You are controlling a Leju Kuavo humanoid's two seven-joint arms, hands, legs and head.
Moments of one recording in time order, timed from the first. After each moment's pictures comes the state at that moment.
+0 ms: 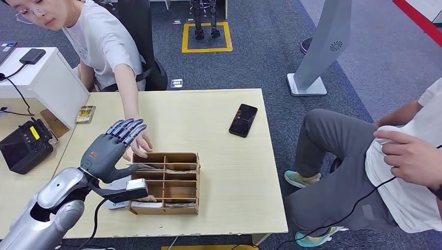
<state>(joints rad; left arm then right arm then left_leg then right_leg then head) -0.33 0.46 -0.50 -1.60 -0.87 0.06 -0.14 0.01 0.09 -1.23 -0.24 1.54 -0.07 -0.06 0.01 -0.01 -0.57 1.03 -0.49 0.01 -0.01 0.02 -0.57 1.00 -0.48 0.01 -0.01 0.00</state>
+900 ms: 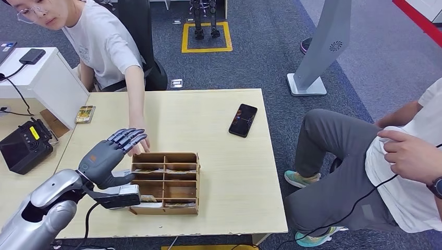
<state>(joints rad) -0.33 0.51 -0.49 -1.60 -0.77 -0.07 -0.21 0.01 0.09 -1.23 -0.24 1.54 -0.08 -0.06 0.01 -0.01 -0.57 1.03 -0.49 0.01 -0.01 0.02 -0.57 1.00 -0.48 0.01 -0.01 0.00</state>
